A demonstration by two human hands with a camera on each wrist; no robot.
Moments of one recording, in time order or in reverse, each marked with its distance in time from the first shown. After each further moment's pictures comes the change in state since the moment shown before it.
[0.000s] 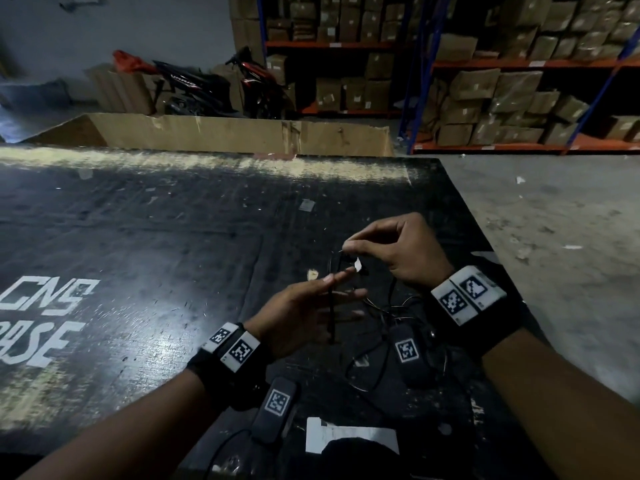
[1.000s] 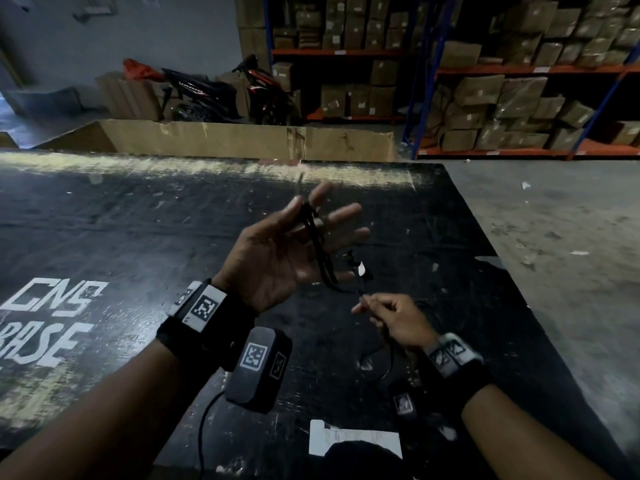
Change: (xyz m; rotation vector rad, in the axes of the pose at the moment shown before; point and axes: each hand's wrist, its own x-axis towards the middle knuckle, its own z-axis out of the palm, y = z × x) left_hand -0.029 0.078 0.017 -0.215 -0.233 0.349; right_hand -0.050 0.102 0.037 0.201 -0.091 0.361
